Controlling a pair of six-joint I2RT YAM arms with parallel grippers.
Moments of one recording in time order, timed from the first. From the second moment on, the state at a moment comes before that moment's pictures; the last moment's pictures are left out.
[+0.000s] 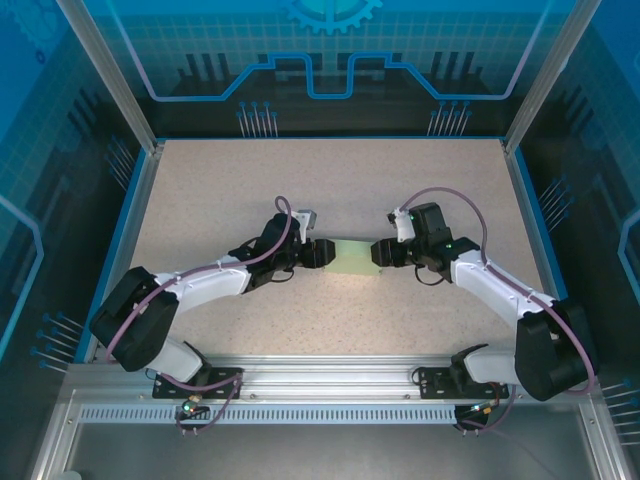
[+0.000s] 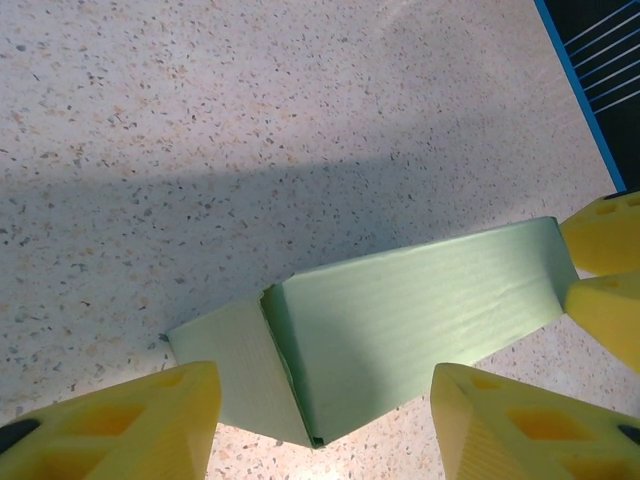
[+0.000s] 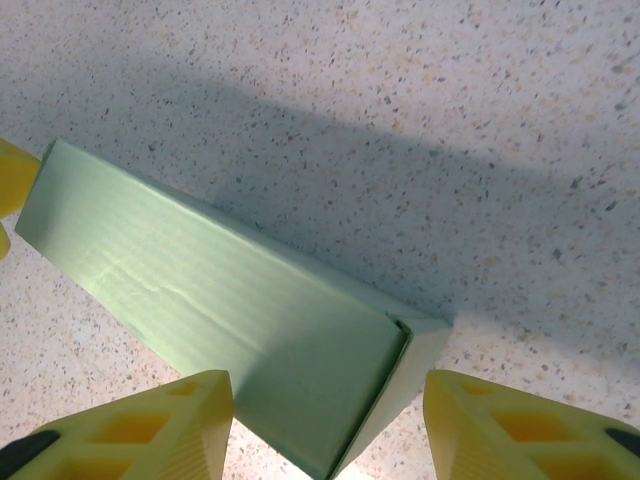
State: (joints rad) left arm -0.63 1.49 0.76 0.11 0.18 -0.61; right arm 0.36 1.29 0.76 -0.36 -0.32 0.25
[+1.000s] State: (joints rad) left arm -0.59 1.58 0.89 0.08 0.16 -0.58; right arm 0.34 1.42 0.87 -0.30 -0.33 0.28
